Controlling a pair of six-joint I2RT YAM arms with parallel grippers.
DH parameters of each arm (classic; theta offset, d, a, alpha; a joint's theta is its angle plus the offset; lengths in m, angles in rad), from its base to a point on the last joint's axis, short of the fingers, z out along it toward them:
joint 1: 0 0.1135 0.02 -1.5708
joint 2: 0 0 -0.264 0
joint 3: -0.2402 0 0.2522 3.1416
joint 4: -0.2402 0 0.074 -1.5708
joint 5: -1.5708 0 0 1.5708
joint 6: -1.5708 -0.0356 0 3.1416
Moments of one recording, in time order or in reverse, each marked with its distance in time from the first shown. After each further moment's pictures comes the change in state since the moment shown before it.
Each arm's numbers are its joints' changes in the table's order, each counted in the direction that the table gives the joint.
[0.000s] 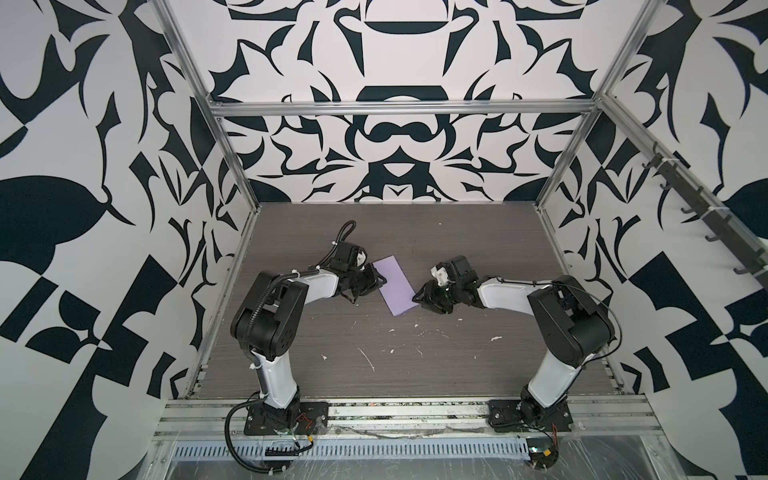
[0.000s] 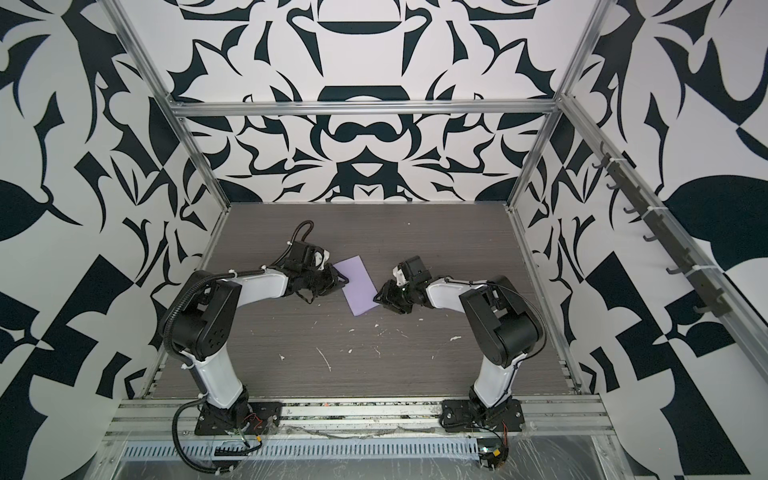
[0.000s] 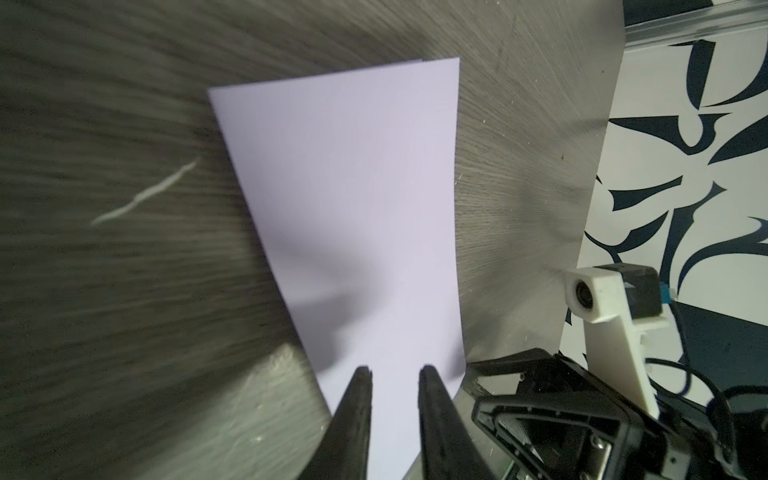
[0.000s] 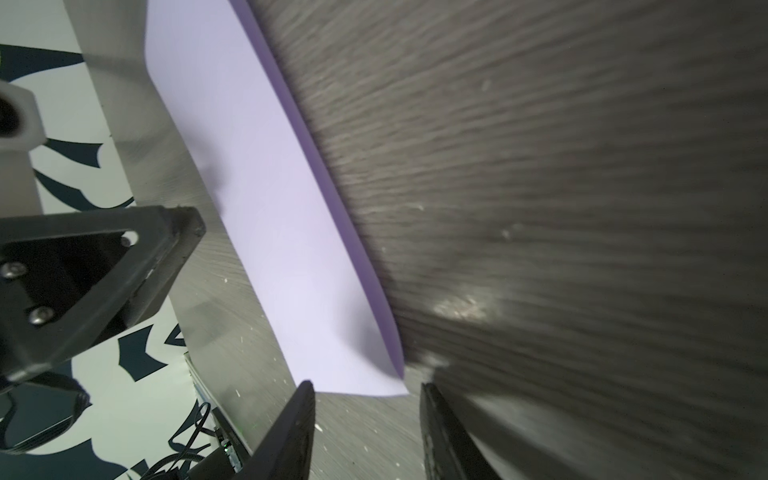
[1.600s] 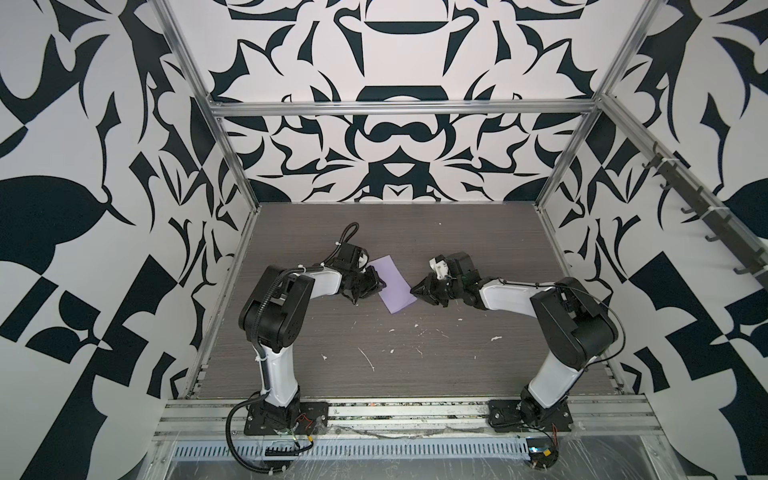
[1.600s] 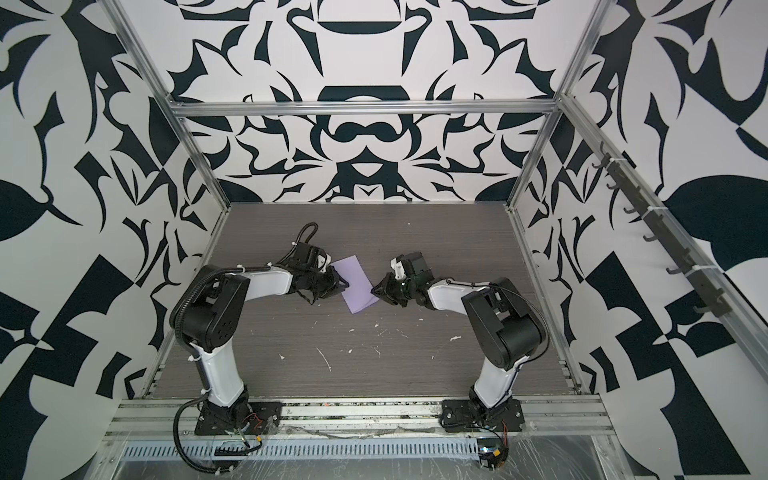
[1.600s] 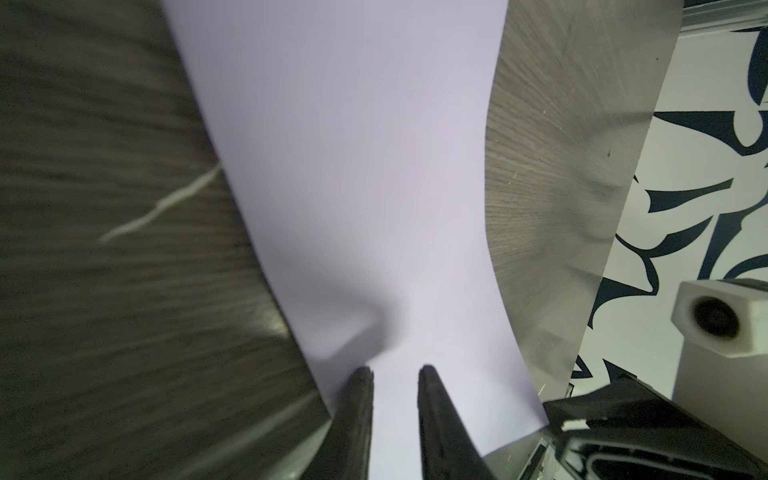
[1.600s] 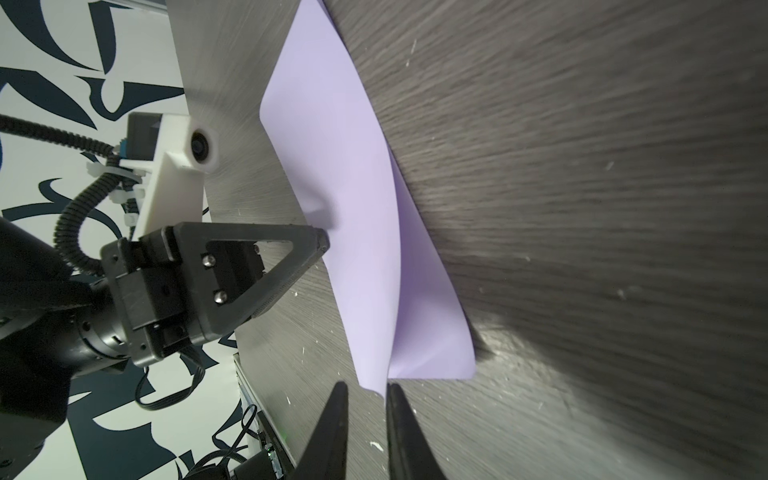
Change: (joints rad) left arm 0.002 0.066 -0.033 -0.053 0.007 -0.018; right arm 0.000 -0.024 0.023 0.164 0.037 -0.079
